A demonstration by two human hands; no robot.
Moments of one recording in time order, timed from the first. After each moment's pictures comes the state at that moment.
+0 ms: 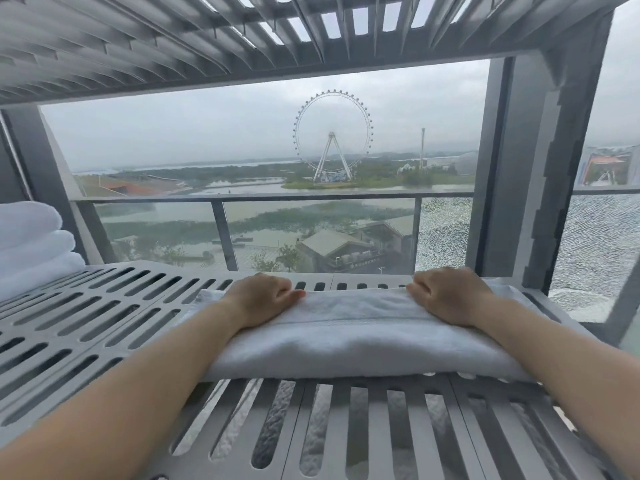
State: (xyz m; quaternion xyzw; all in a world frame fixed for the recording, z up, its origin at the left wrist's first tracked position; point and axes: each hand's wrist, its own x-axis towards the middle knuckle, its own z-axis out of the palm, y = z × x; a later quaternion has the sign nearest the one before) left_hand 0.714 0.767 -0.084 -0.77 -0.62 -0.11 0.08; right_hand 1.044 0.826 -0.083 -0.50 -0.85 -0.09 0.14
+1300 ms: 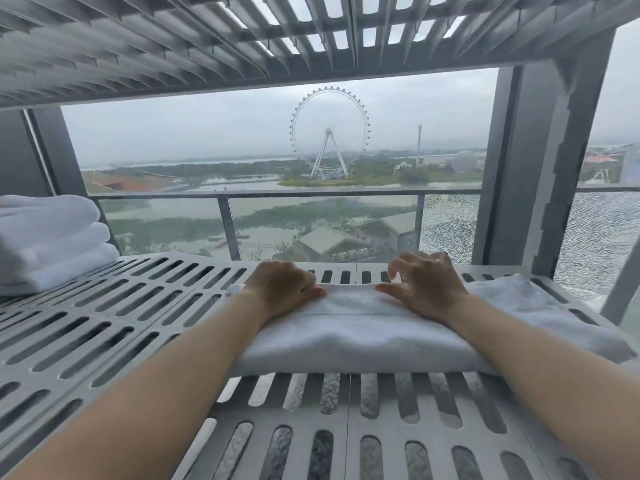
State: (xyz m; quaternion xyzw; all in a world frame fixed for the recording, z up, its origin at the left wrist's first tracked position) left_hand 0.712 0.712 -0.064 -0.78 -0.58 -0.07 0.24; right_hand 0.969 0.766 -0.082 -0.42 -0.85 -0.17 0.27
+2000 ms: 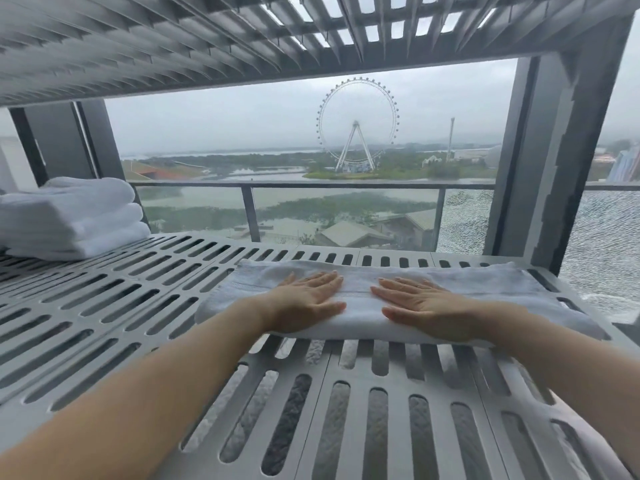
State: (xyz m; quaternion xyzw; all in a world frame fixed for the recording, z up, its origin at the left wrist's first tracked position) left_hand 0.752 0.650 -0.088 -0.80 -0.60 0.00 -0.03; right_hand 1.005 0.709 -0.087 -0.34 -0.94 0.09 -0.01
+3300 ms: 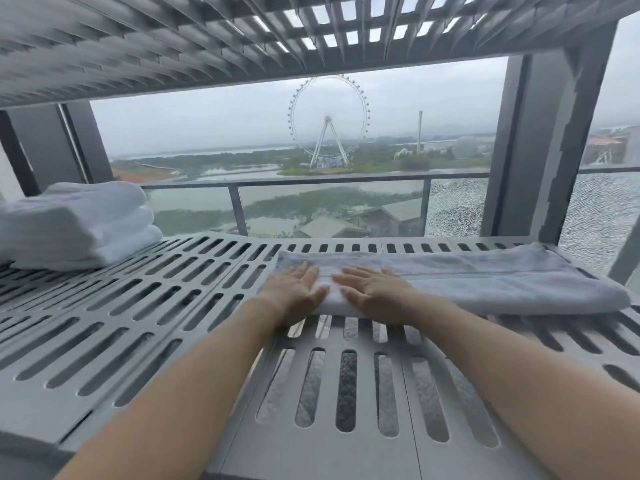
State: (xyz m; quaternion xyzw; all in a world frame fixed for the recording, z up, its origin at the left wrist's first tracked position) left_hand 0.671 0.633 -0.098 -0.74 -0.67 -0.01 0.00; right_hand 0.860 0.665 -0.099 -0.41 -0.91 0.05 0.07
